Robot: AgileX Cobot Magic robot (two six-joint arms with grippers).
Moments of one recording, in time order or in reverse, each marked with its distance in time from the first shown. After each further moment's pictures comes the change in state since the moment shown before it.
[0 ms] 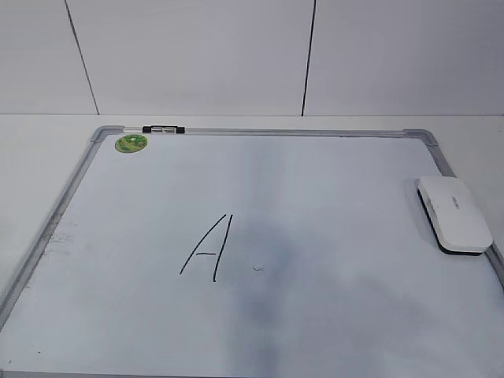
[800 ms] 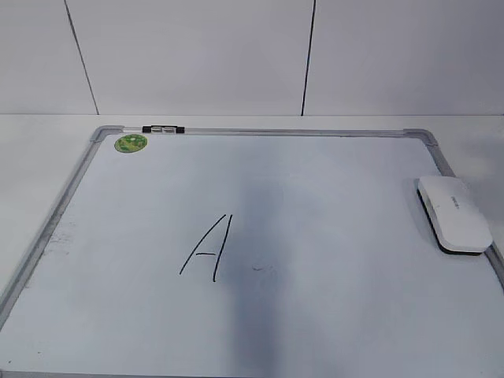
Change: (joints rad) left arm 0.059 0.495 -0.591 -0.045 -0.004 0.000; right arm 0.000 0.386 -0.372 0.056 -0.004 0.016
